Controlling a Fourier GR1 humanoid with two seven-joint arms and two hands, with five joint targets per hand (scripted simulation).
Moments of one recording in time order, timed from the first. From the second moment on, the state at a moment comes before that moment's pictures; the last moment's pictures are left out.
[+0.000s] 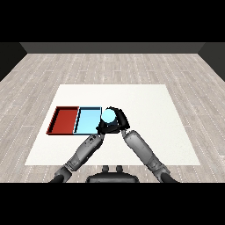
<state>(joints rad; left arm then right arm) -0.49 0.00 -0.53 -1.13 0.35 0.46 -0.29 -0.53 0.00 0.46 -1.49 0.13 -0.35 0.15</state>
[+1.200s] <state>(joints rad) -0.41 0.02 -0.47 -1.16 0.26 0.49 -0.32 -0.45 -0.01 0.31 -1.56 0.07 -0.22 0.14</state>
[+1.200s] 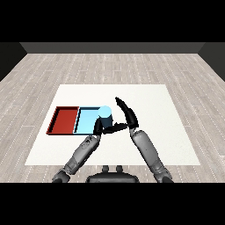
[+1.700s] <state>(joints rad) -0.42 0.11 -0.36 -1.10 0.21 0.46 -0.29 -0.31 -0.03 0.18 -1.63 -0.02 -0.19 0.06</state>
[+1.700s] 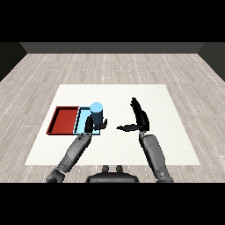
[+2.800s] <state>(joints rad) -0.75 0.28 -0.36 -0.41 -0.11 0.50 0.18 -0.25 -0.03 0.06 -1.51 -0.13 -0.17 -0.03</state>
